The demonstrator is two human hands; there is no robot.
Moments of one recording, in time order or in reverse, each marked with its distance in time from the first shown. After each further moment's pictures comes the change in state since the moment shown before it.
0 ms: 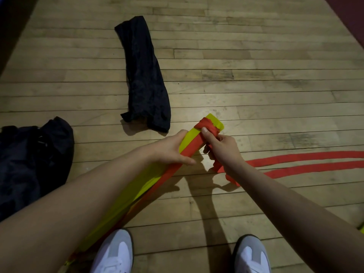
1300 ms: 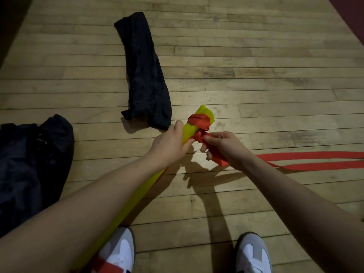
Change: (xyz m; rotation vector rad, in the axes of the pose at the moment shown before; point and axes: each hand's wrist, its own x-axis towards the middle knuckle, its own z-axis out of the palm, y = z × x) left_hand -0.001 0.007 0.019 0.375 0.522 -0.054; right_hand 0.007 -0.005 -0.014 0.060 -0.375 0.076
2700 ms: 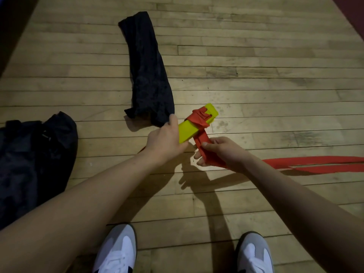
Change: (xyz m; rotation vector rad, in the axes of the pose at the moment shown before) left_hand -0.005 -0.007 -0.011 0.061 0.034 -0.088; right_hand -0.005 0.006 0.011 0.044 -0.144 0.127
